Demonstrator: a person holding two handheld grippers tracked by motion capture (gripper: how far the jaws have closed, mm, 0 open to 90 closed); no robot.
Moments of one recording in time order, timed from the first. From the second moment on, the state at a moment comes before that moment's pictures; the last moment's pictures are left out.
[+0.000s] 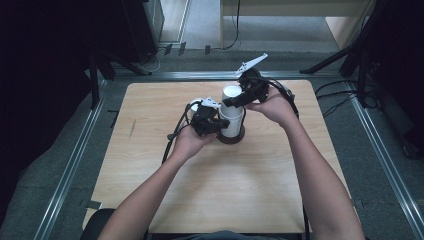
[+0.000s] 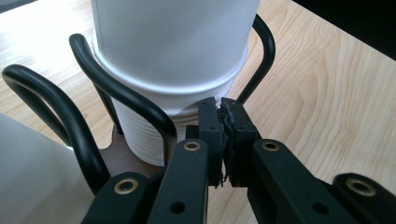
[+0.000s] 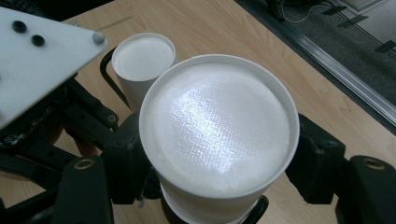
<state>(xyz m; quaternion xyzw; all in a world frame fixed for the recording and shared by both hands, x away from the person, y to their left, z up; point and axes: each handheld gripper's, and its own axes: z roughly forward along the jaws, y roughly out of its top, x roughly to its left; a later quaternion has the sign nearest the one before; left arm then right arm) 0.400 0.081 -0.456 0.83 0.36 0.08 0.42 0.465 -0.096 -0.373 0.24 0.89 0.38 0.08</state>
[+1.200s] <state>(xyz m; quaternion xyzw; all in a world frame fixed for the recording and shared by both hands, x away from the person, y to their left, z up) 0.398 0.082 -0.458 0.83 0.35 0.07 0.42 0.411 -0.128 -0.299 0.21 0.89 0.40 0.09</state>
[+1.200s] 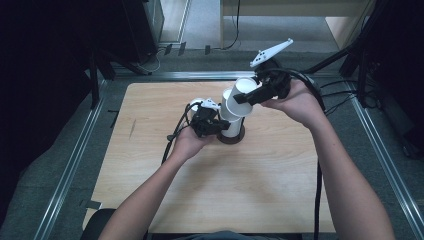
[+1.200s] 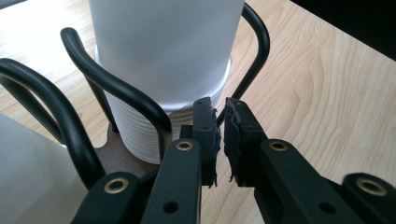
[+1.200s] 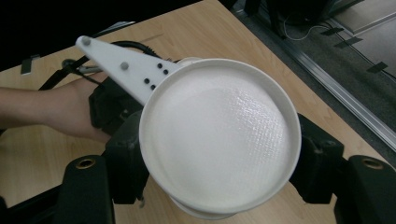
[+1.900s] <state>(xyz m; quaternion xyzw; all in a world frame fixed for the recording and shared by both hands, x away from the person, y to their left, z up) 0.379 0.096 -0.457 0.85 0.31 0.03 0.42 0.361 -0.166 -0.357 0.20 0.89 0.40 0.06</state>
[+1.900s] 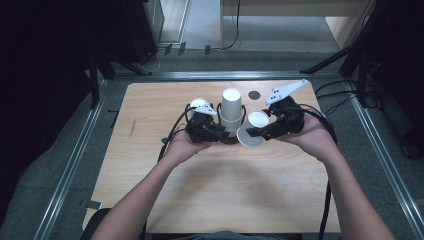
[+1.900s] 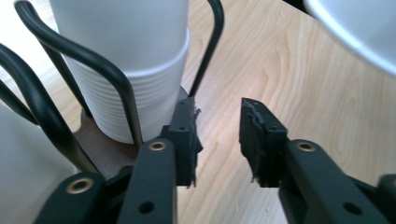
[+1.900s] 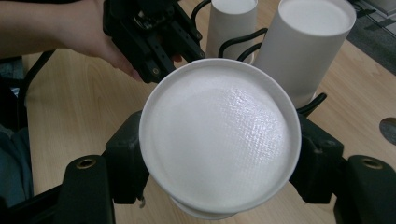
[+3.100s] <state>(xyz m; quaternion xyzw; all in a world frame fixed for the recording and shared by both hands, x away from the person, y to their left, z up) 0.344 0.121 -0.472 0.88 0.24 -0.02 0.41 0.349 -0.164 -0.442 0.19 0.88 0.42 0.04</state>
